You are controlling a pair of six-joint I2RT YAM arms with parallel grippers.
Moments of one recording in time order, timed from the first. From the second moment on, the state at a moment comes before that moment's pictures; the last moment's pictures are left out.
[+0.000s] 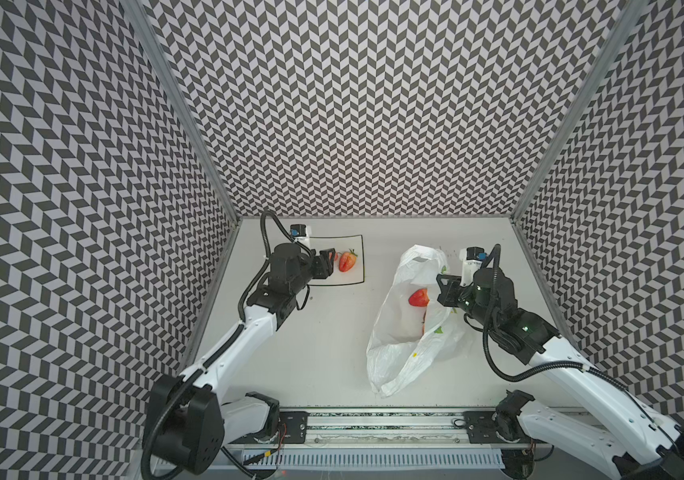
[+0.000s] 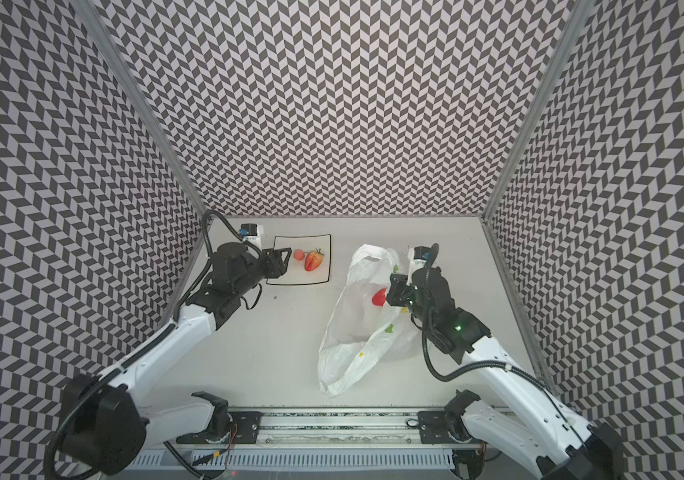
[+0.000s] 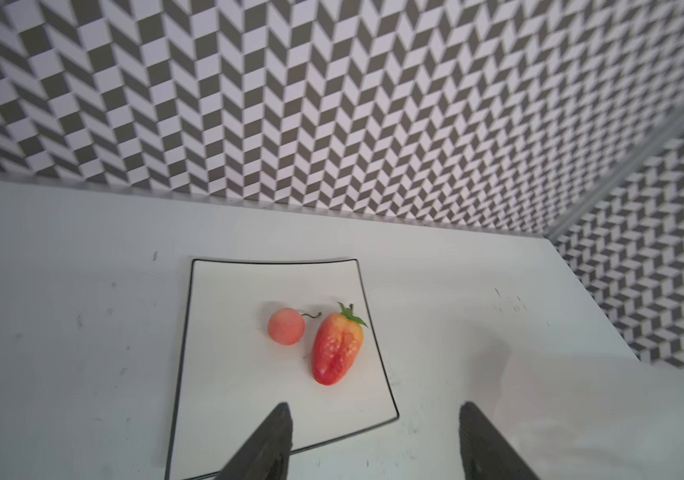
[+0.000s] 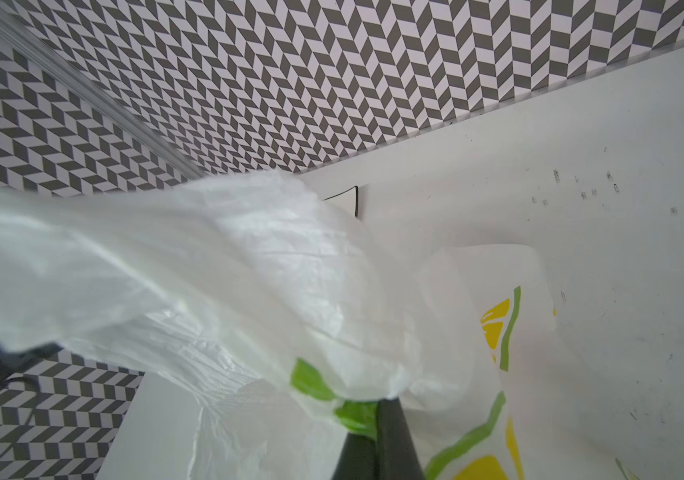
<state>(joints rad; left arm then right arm) -0.36 1.16 0.82 0.04 0.14 -0.30 0.57 0.94 0.81 -0.31 0.12 0.57</state>
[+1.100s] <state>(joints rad) -0.64 1.38 0.92 0.12 0.29 -0.02 0.57 1.04 0.81 -0.34 -0.20 0.49</state>
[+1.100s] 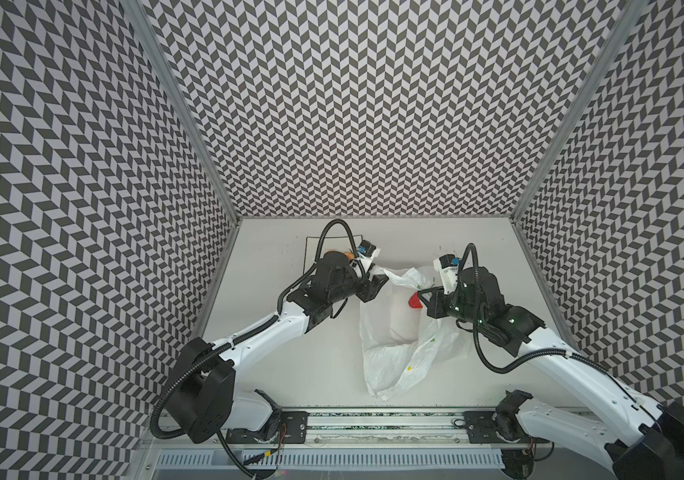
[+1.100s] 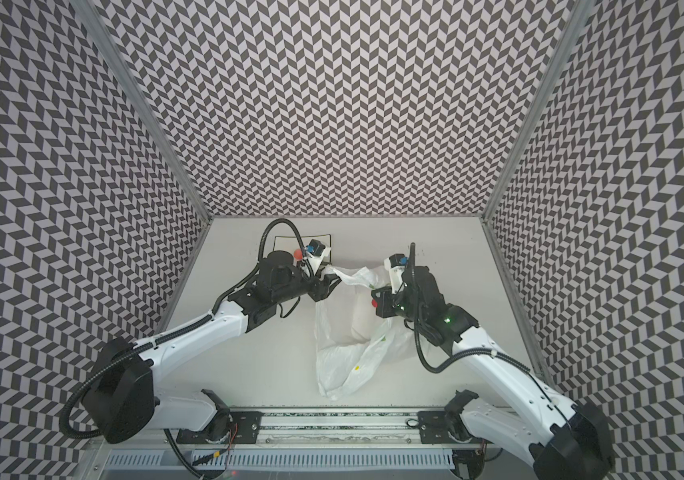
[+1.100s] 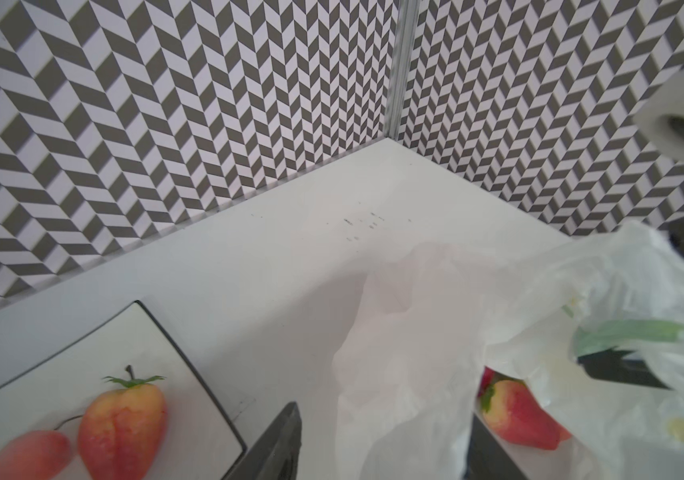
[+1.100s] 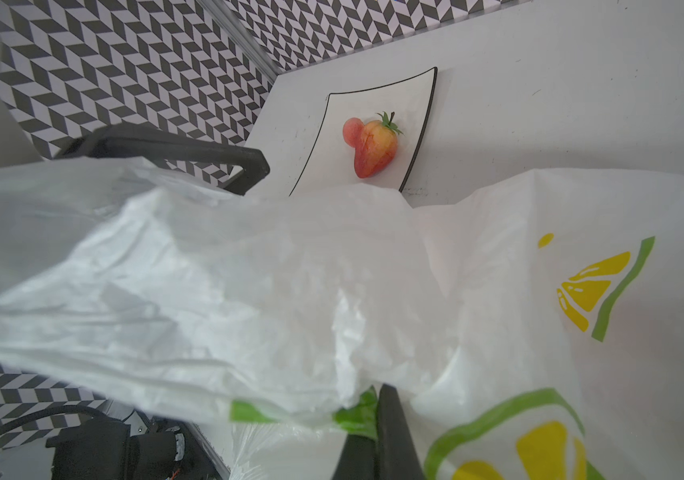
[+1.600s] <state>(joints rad) -0.63 1.41 0.94 0.18 0.43 -0.06 0.57 0.91 0.91 -0.64 -0.10 0.61</state>
